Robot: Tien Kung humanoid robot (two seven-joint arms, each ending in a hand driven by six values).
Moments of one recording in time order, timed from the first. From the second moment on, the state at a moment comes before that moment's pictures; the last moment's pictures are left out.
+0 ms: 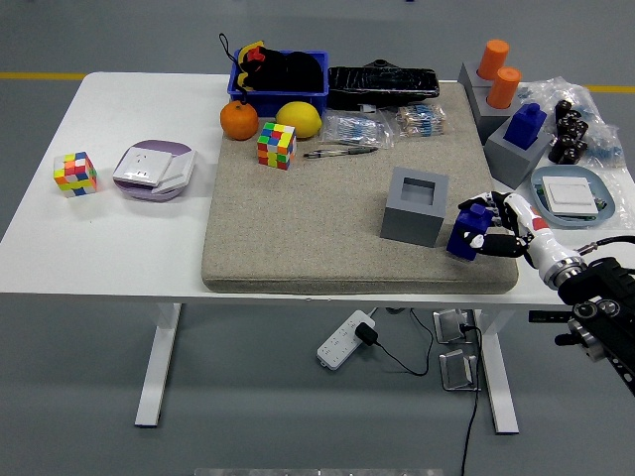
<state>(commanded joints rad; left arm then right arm) -0.11 0.31 -0.48 -0.30 0.72 -0.17 0.14 0.43 -0.32 0.92 1.06 -1.19 -0.19 0.09</state>
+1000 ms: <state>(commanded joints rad) -0.11 0.31 -0.48 -0.30 0.72 -0.17 0.14 0.56 -0.29 0.92 1.14 -1.22 -0.20 0.07</state>
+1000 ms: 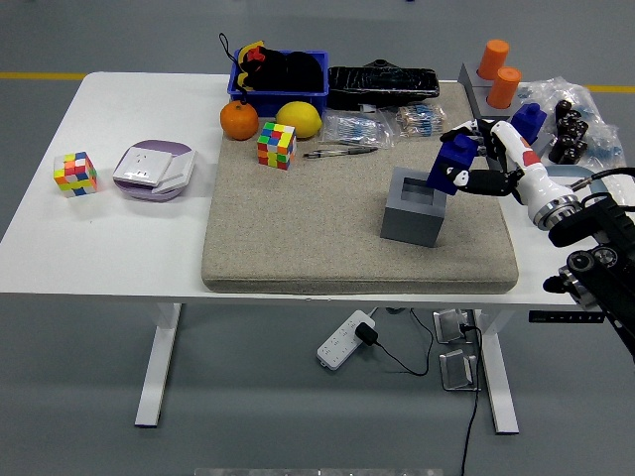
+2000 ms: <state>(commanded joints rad) -0.12 0.32 -0.46 -0.30 0.72 -0.17 0.14 0.65 -0.25 0.78 1.01 -1.16 -0.19 0.10</state>
